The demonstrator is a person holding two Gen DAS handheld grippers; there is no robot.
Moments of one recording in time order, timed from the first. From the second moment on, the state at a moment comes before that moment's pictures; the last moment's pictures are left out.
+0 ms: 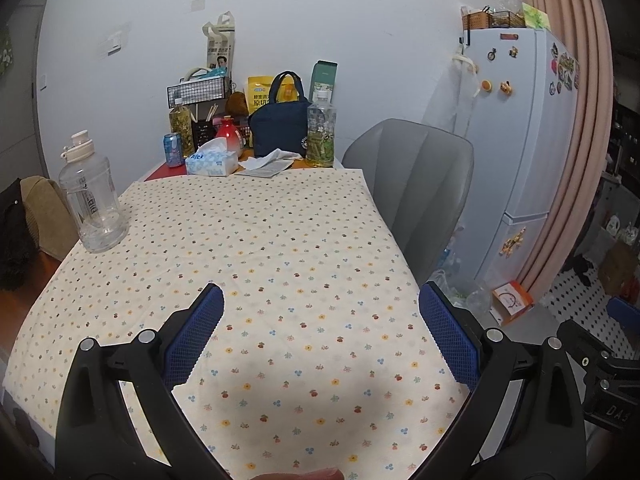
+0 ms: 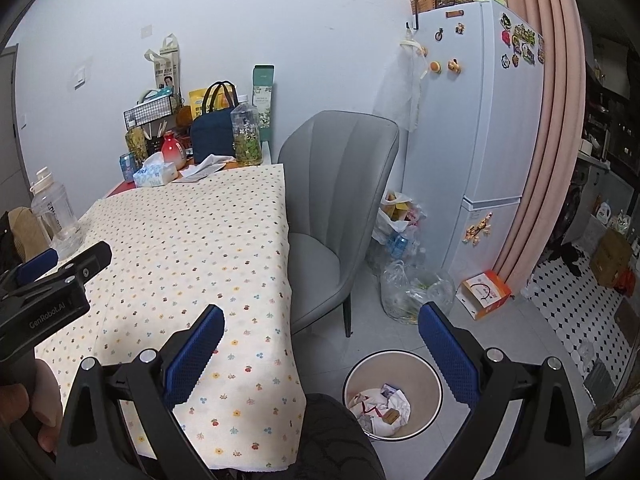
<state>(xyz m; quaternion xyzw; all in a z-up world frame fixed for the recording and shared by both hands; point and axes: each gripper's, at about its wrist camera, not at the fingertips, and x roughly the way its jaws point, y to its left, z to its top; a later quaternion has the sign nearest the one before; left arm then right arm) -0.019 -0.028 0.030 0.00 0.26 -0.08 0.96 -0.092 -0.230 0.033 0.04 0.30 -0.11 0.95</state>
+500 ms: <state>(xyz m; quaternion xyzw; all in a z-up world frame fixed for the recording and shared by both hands) -0.019 -0.027 0.027 0.00 0.26 -0.08 0.96 -0.095 -0.238 0.032 0.05 0.29 -0.12 0.95</state>
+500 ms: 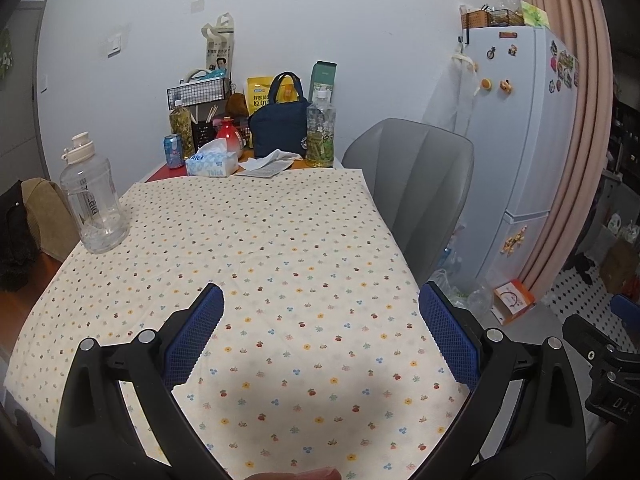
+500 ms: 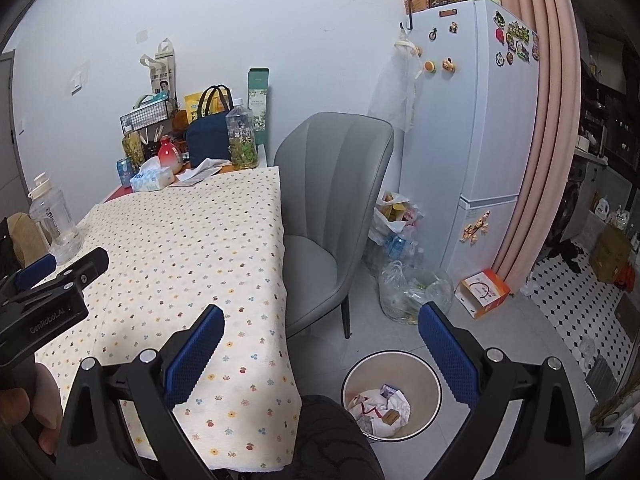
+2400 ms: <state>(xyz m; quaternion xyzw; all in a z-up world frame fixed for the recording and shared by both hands) -0.019 -0.035 0.021 0.00 0.27 -0.08 0.96 -0.097 -0.240 0.029 0.05 0.29 -0.12 0.95</state>
